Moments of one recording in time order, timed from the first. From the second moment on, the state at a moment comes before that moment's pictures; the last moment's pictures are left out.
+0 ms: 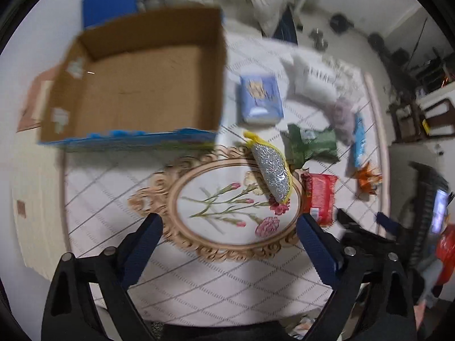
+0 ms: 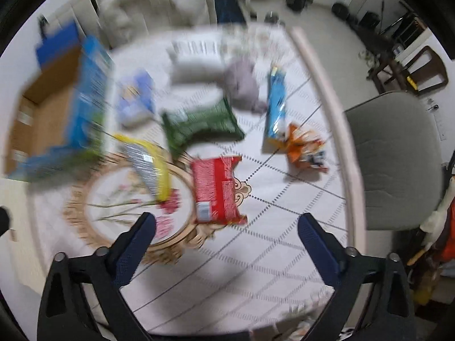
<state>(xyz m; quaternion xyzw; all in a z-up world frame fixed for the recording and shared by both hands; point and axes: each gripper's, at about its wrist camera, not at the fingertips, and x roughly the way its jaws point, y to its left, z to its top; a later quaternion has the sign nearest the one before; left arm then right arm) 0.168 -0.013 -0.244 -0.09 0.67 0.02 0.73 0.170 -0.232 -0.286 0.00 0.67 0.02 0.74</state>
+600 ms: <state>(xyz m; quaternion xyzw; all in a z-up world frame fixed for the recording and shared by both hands) 0.248 -0.077 -0.408 -0.14 0.76 0.05 0.63 0.192 -0.297 -0.434 0.09 0.76 0.03 0.64</state>
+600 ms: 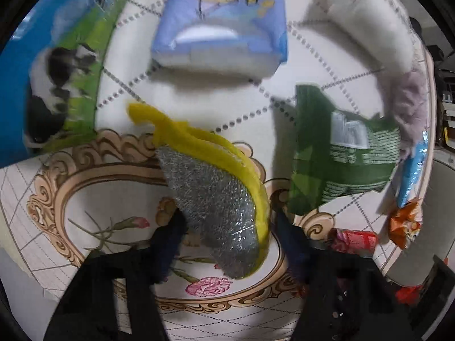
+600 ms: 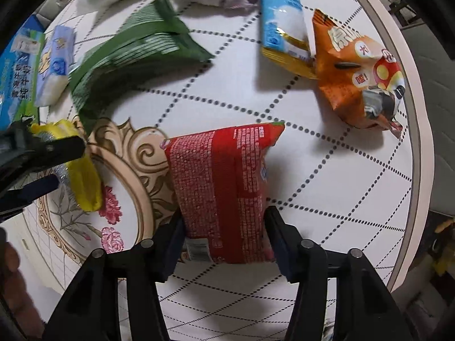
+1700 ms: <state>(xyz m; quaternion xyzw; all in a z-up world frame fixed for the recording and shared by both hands) 0.352 0.239 -0.288 -0.12 0.72 0.03 0.68 0.370 0.114 -0.304 0.02 0.70 0.24 0.67</state>
